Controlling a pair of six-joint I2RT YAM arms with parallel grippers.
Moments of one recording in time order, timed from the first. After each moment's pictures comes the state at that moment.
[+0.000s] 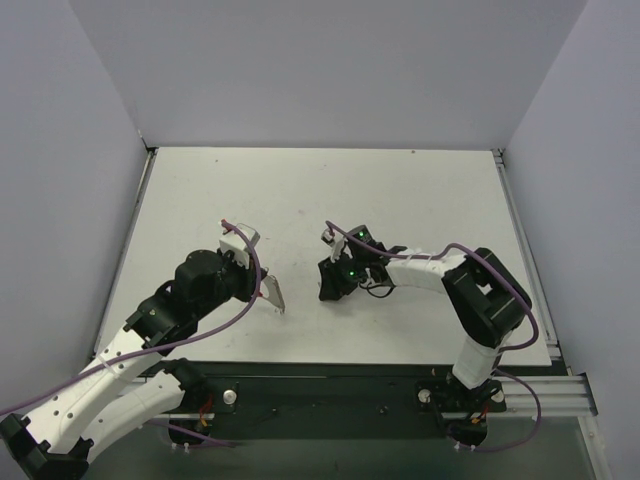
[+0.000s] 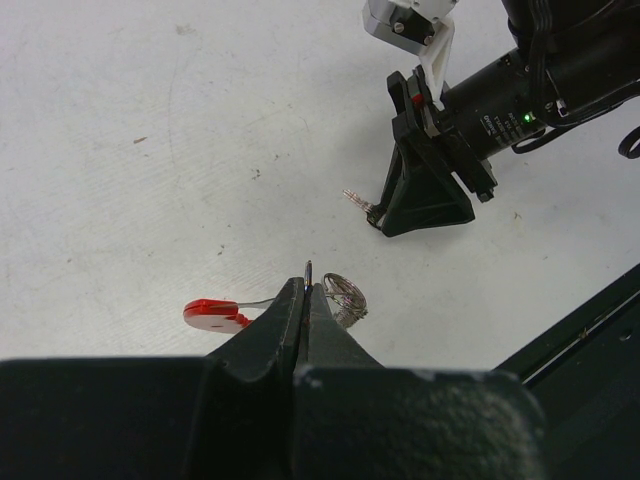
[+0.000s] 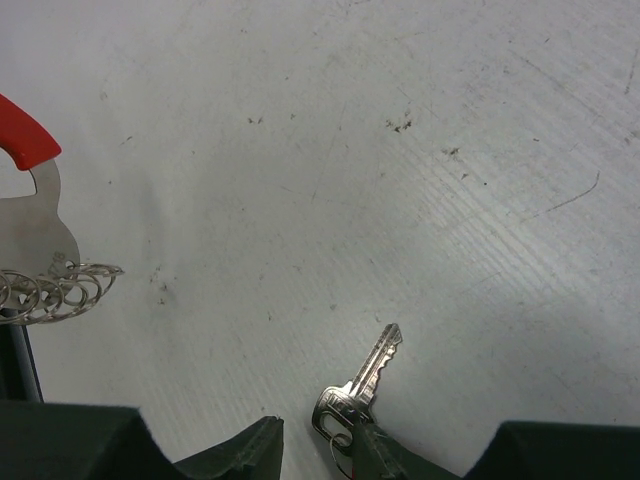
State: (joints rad) left arm -0.70 0.72 0.75 -0.45 -0.08 -0.21; right arm 0.67 1.75 0.87 -0.02 -0.47 0.09
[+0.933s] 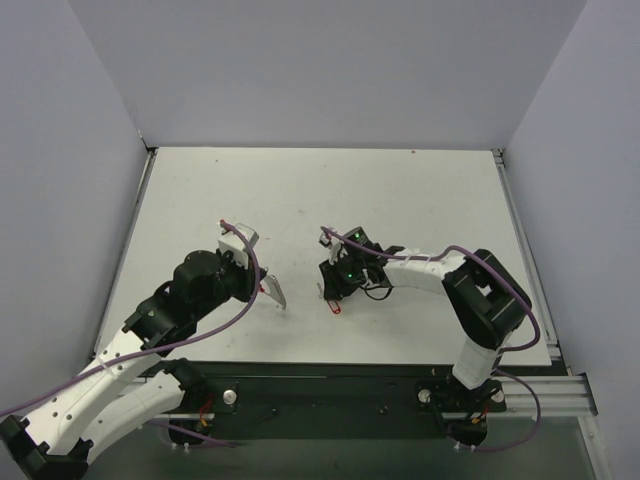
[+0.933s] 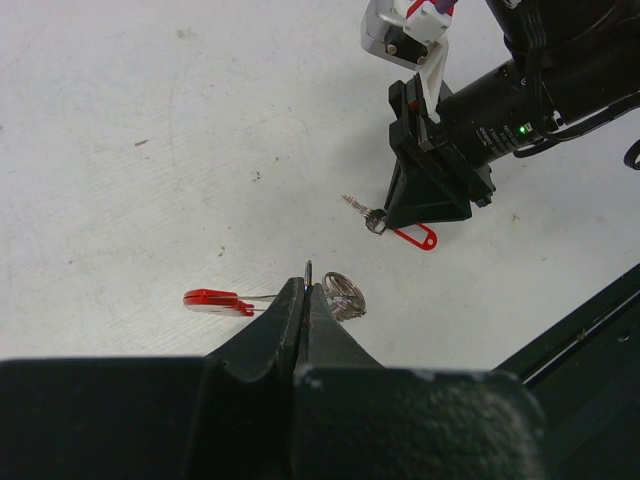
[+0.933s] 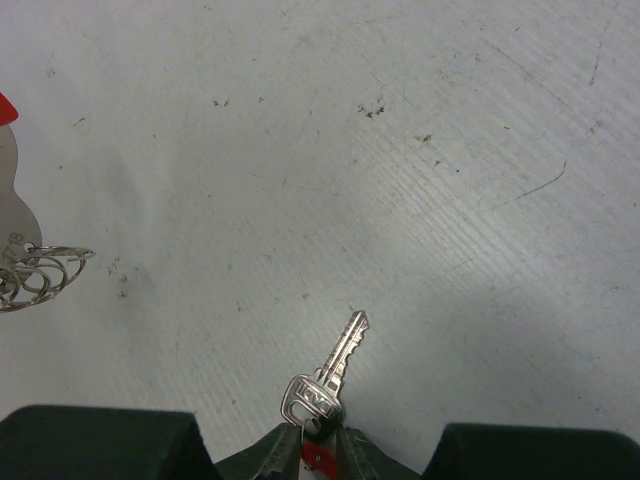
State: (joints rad) left arm -0.70 0.71 0.75 -0.45 -0.08 -0.21; right arm 0.70 1.74 0.89 -0.09 -0.37 0.05
